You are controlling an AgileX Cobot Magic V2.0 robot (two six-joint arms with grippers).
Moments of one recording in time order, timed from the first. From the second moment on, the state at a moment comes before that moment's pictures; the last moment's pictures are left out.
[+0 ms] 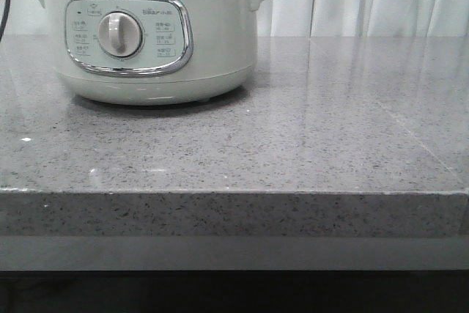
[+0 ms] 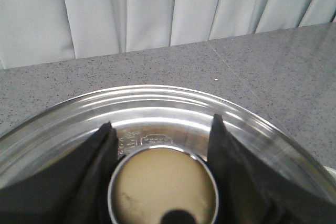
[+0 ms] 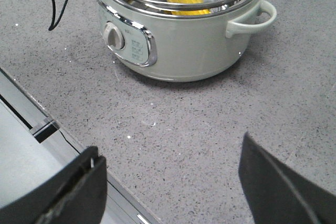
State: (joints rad) left arm -0.43 1.72 -1.50 -0.11 0.18 0.04; right arm 0.60 0.81 -0.91 0.10 0.63 -0.08
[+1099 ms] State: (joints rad) left arm -0.43 1.71 -1.52 -0.11 0.28 0.05; right arm 0.60 0.81 -0.91 0.10 0.63 -0.08
